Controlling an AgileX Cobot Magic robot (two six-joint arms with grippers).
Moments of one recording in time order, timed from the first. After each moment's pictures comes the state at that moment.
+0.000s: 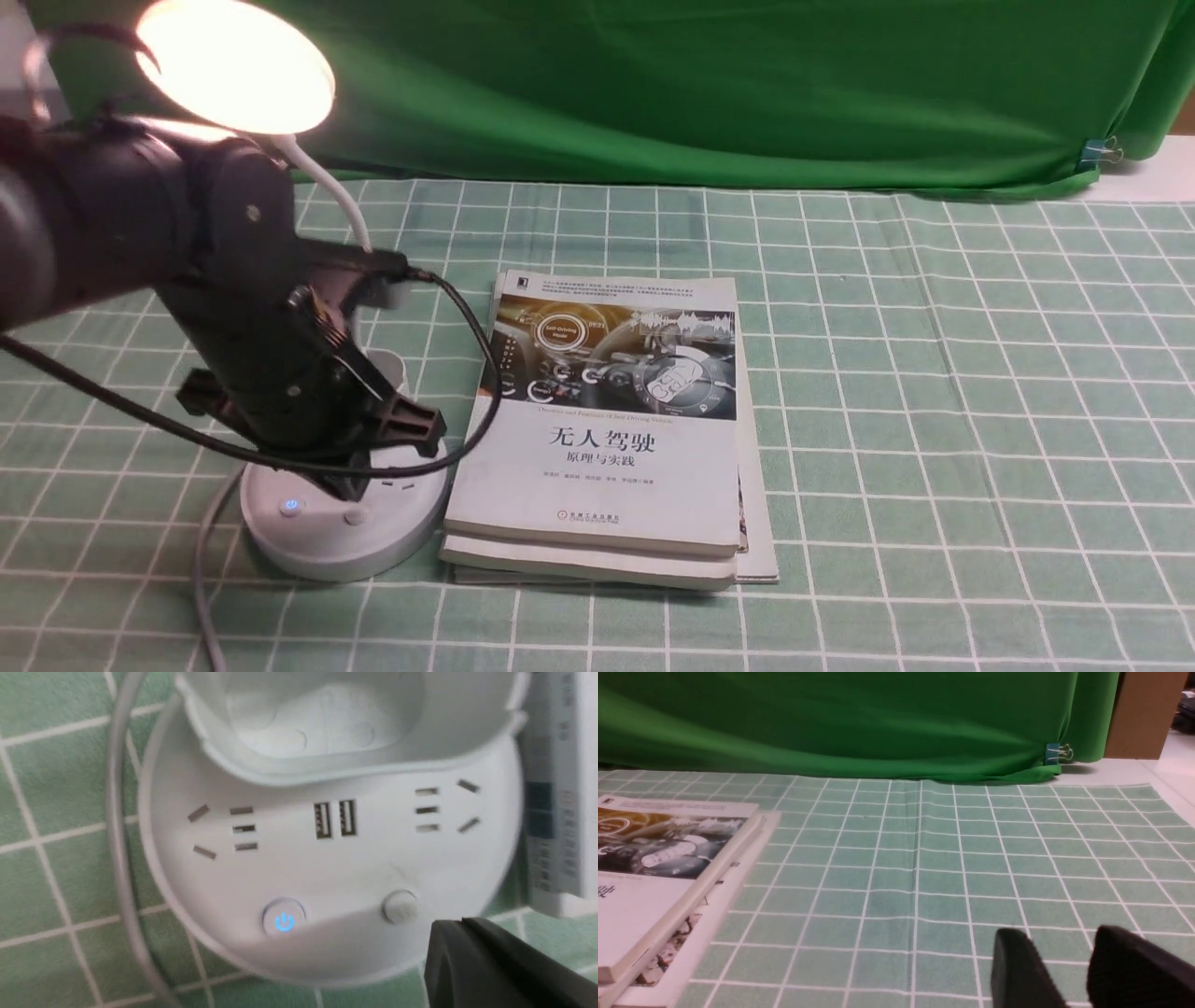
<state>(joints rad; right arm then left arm) 0.04 0.00 0.01 -0.04 0.24 -0.02 -0.30 1.70 -1.15 -0.08 0.93 0.05</state>
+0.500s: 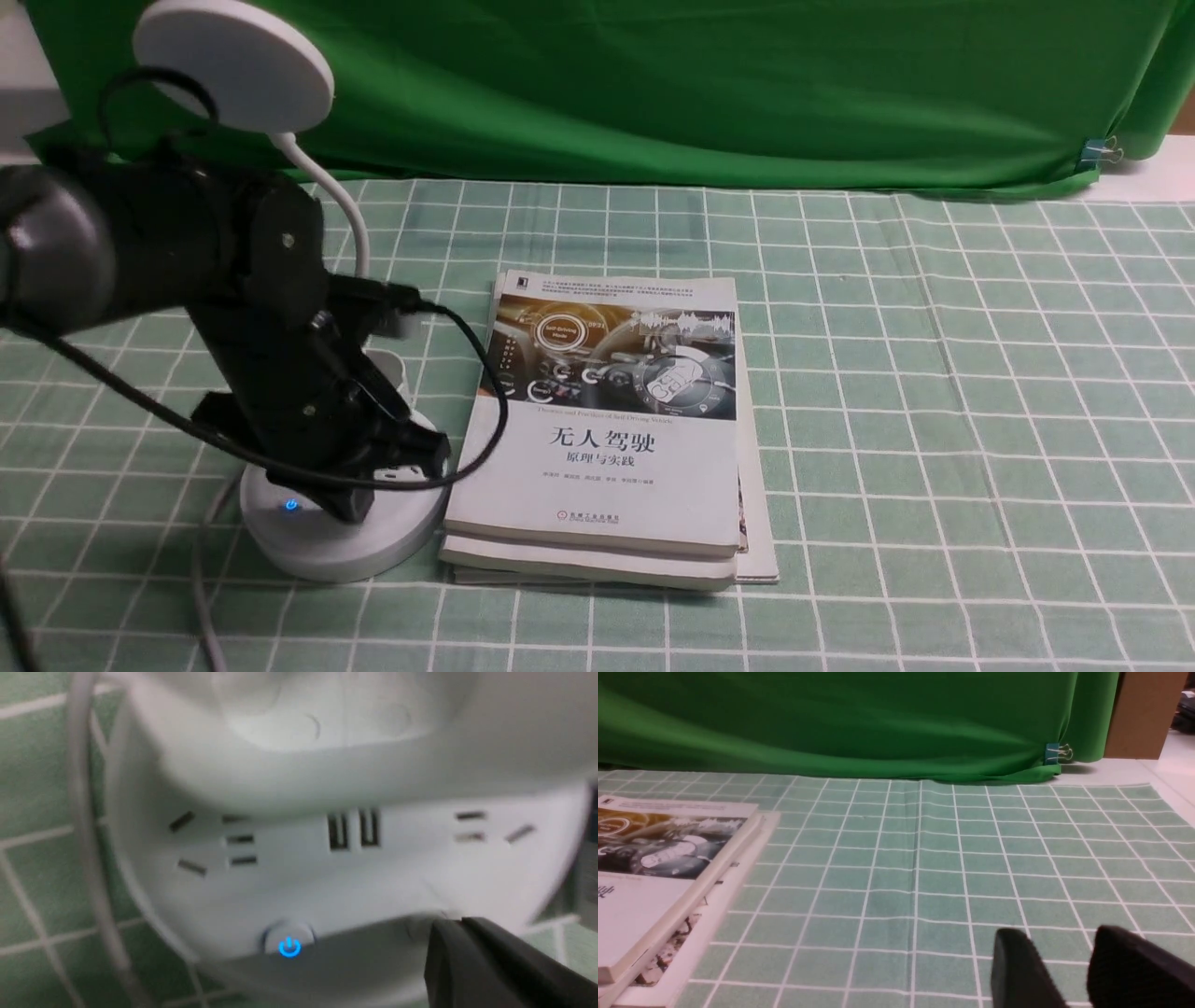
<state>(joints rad) 0.04 0.00 0.01 -0.04 0.24 -0.02 -0.30 1.72 -1.15 -0.08 0.94 0.05</state>
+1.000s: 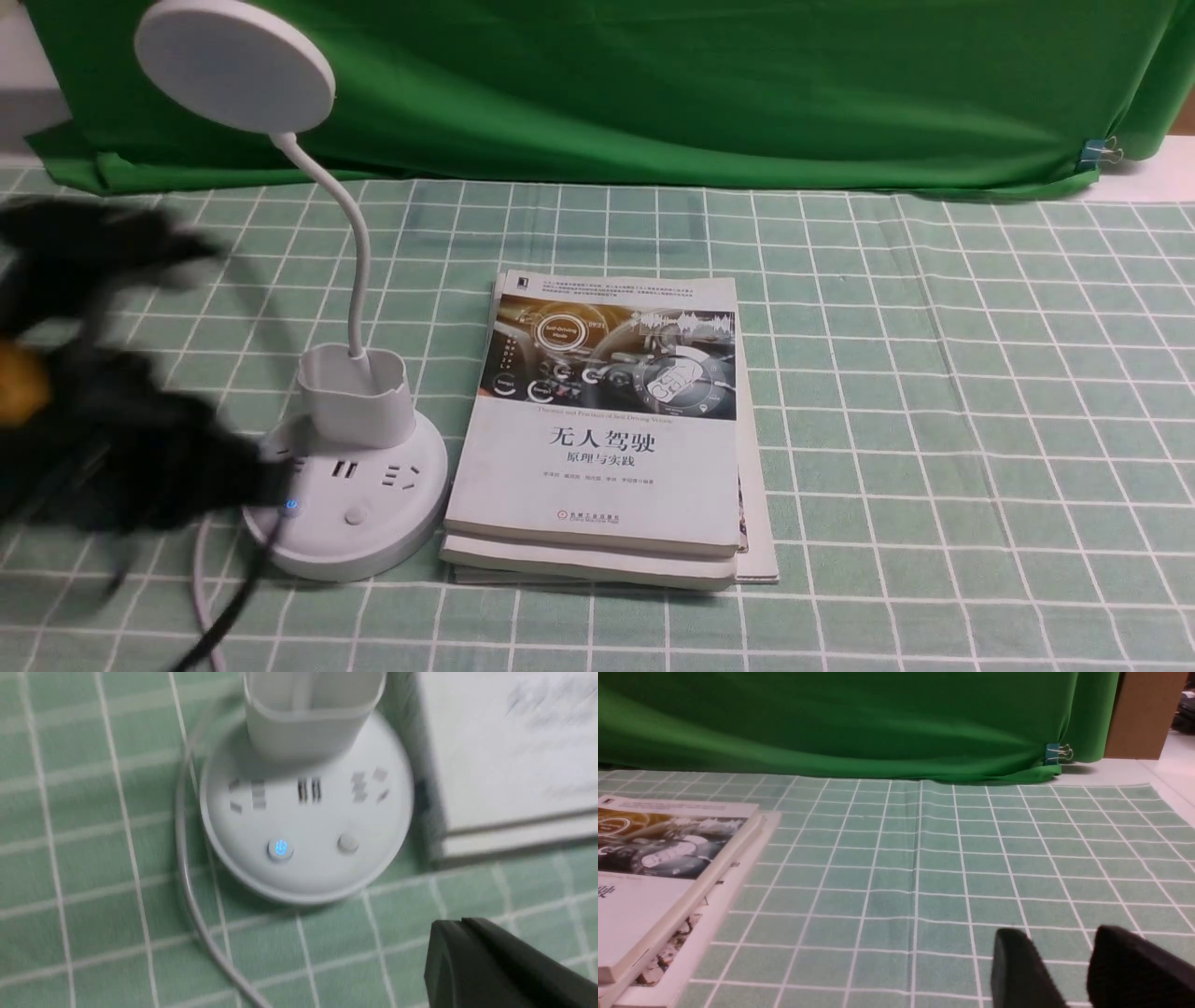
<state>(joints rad) 0.04 0.00 0.01 -0.04 0.24 -0.02 -0.30 0.93 -0.73 -0.09 0.71 0.04</state>
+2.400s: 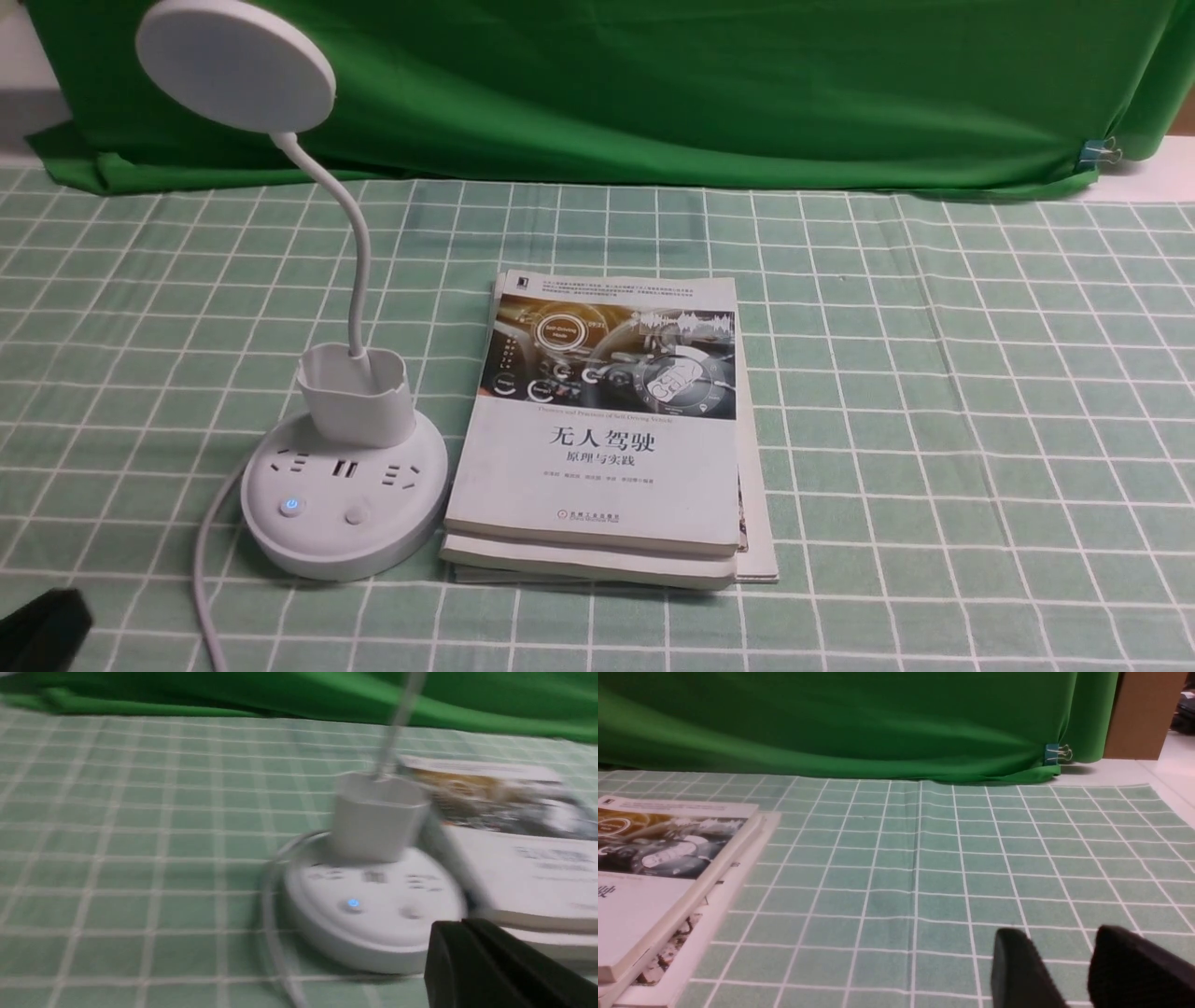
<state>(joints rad) 0.04 0.00 0.01 -0.04 0.24 -0.02 -0.06 0.03 -0.06 -0.16 0.34 0.09</state>
